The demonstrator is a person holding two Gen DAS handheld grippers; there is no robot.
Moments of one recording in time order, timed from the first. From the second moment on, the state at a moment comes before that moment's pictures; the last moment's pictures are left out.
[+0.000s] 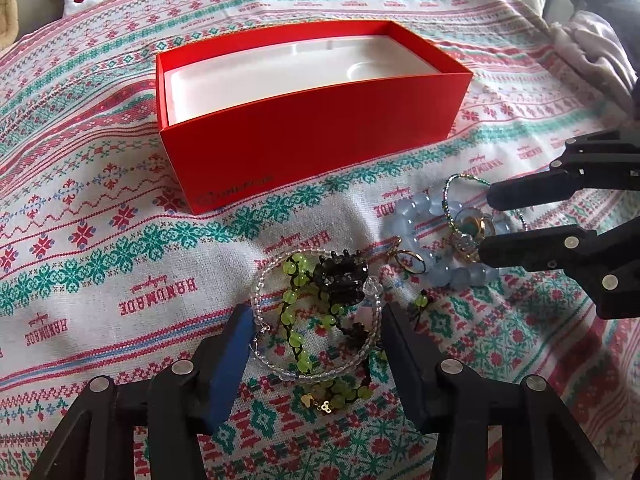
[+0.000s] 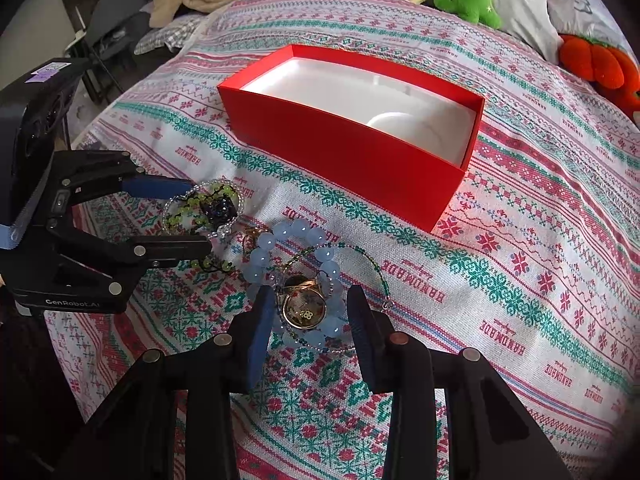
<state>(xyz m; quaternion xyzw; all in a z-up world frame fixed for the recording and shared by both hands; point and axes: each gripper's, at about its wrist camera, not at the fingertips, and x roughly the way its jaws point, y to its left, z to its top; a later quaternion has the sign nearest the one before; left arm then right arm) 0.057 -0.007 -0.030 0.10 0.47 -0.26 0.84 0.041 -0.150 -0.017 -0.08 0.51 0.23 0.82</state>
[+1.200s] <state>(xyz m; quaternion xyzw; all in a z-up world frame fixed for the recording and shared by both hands) 0.055 -0.011 -0.030 0.11 0.47 -0.26 0.84 0.051 -0.139 -0.029 -0.08 0.52 0.21 0.82</state>
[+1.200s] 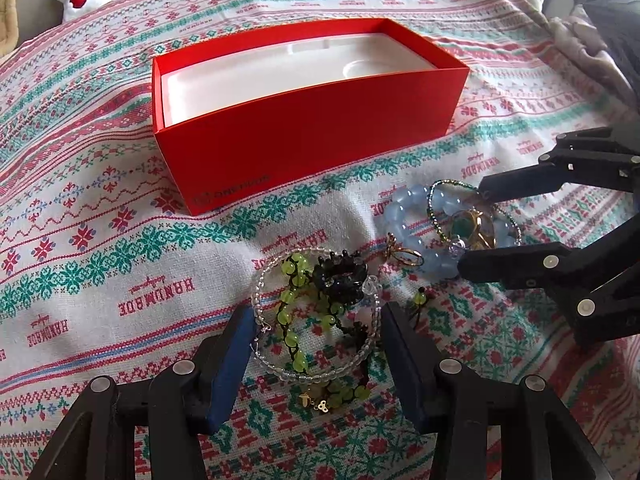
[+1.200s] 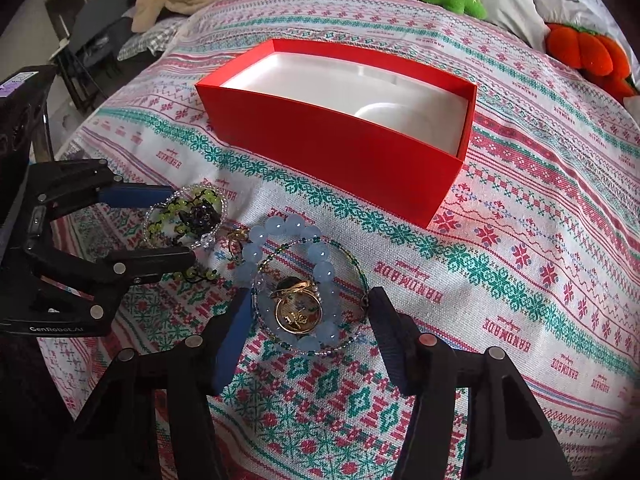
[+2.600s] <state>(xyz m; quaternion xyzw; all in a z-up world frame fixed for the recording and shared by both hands) 0.110 -0.033 0.063 0.12 0.37 -0.22 0.89 0.098 -0.161 0.076 -0.04 0.41 0.17 0.89</state>
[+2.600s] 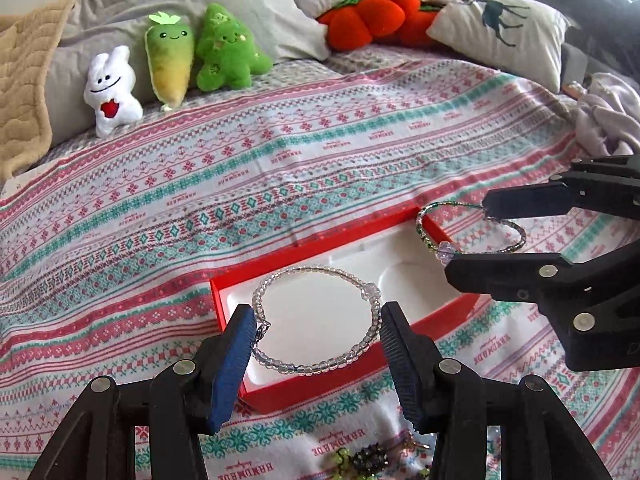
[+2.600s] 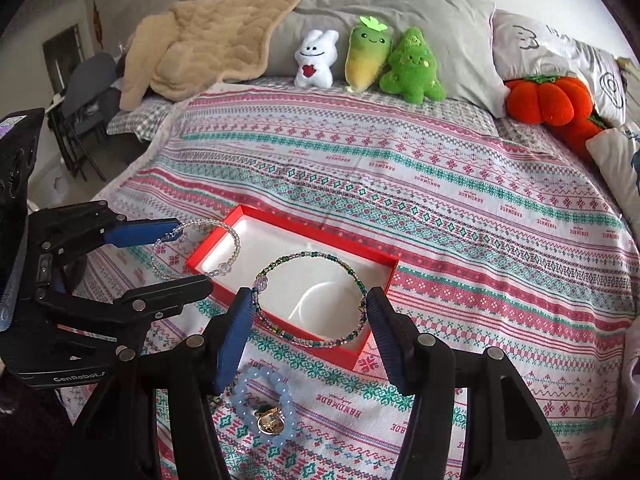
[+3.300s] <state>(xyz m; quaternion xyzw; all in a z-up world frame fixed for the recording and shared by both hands) 0.149 -0.035 0.012 0.13 0.40 -0.20 0.88 0.148 -0.155 0.024 -0.02 0.46 0.15 0.87</state>
